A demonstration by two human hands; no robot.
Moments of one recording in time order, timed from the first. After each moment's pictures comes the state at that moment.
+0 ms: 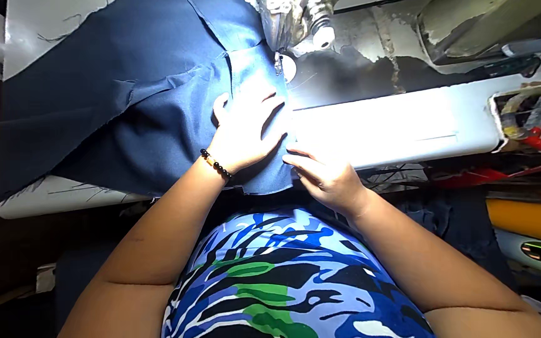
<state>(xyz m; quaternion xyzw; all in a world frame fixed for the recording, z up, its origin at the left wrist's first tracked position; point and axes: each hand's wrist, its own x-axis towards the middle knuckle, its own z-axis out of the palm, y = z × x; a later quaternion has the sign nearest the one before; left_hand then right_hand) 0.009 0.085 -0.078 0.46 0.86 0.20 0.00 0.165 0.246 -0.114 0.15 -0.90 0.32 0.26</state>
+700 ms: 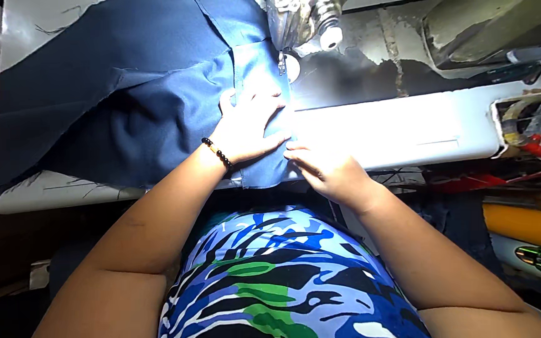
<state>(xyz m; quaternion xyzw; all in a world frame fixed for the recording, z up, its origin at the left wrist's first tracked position) -0.009 0.089 -0.083 0.50 0.85 0.15 0.04 0.153 0.257 -0.099 0.17 -0.92 0.29 0.19</state>
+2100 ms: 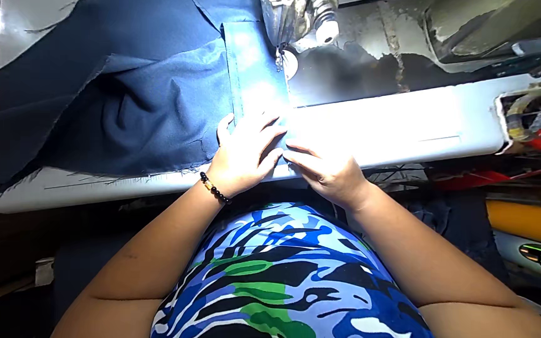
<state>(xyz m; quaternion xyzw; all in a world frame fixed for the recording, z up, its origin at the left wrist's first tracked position) 0.043 0.064 -0.091 0.48 0.85 0.22 0.02 0.159 0.256 -0.117 0.17 -0.90 0.29 0.26</state>
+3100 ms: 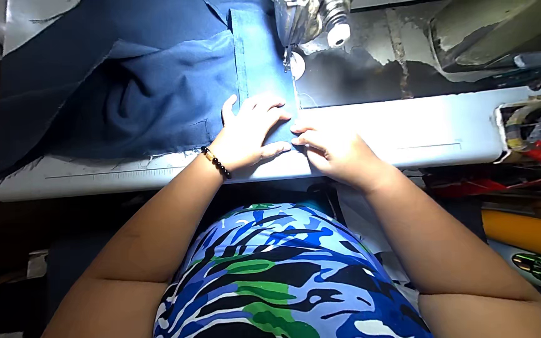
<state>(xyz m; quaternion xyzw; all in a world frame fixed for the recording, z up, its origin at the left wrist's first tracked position) 0.009 0.076 -0.077 0.49 0.85 0.18 0.10 0.130 0.278 -0.090 0.19 -0.93 0.28 0.16</state>
